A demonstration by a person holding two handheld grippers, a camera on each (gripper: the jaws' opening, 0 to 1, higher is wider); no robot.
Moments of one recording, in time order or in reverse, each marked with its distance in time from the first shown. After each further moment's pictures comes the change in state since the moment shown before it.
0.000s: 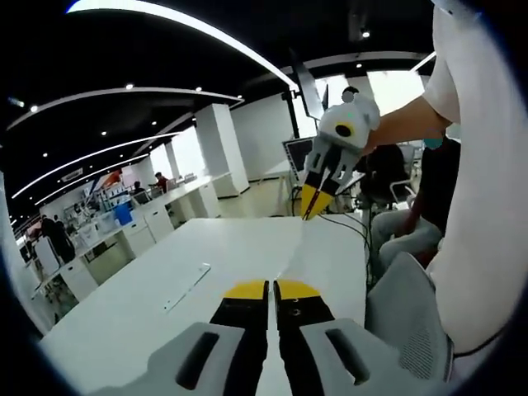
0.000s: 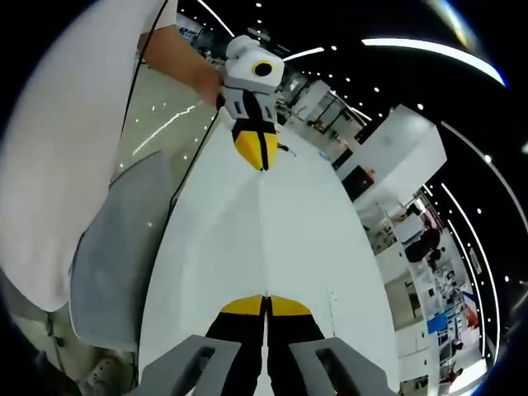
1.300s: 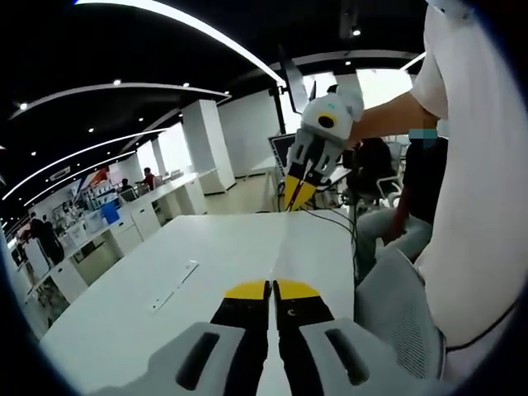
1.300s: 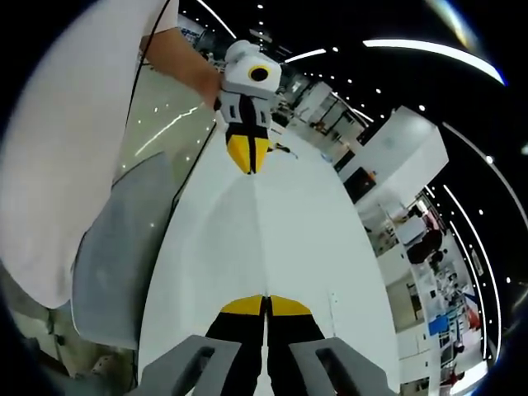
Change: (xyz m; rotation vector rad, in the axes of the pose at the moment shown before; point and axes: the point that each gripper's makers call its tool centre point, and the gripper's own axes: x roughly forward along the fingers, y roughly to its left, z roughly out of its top) left arm 0.002 -0.013 -0.004 0.007 0.022 -0.074; right arm -0.003 -0.004 -0.001 -0.003 -0.007 0.013
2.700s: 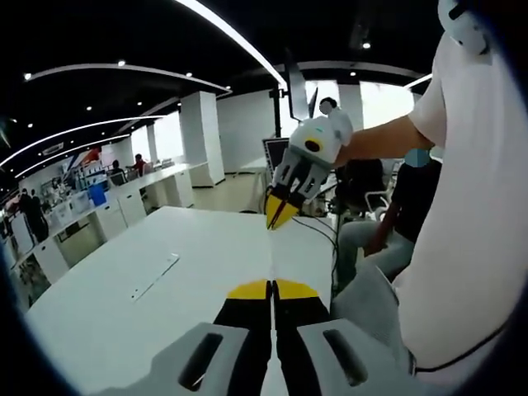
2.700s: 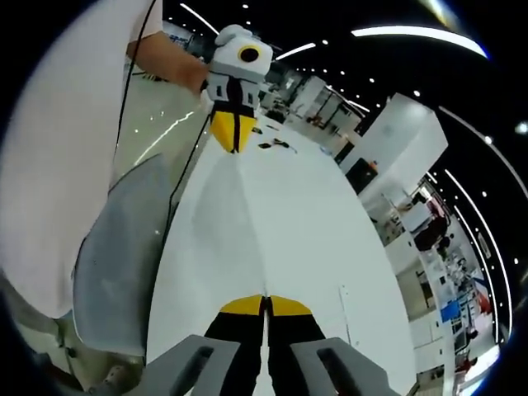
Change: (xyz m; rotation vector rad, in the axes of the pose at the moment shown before) left arm -0.001 -0.016 0.014 -0.107 0.007 -0.065; right arm 0.011 0.002 -0.012 0.076 0.004 0.025
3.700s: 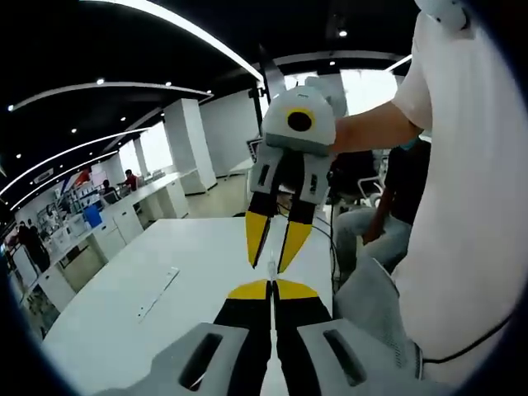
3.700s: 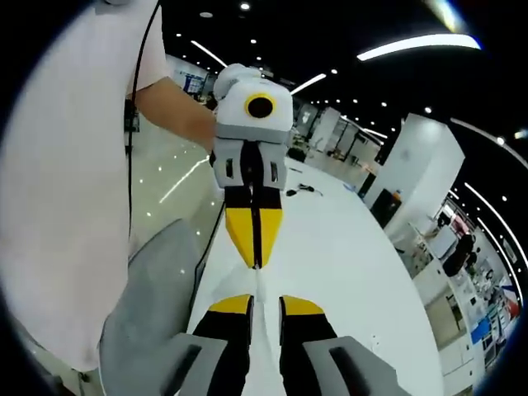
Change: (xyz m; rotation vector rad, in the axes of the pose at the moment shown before) left arm 0.005 -0.019 0.013 0.122 0.012 -0.035; right arm 0.025 0.032 0.106 0.027 -0.221 0.156
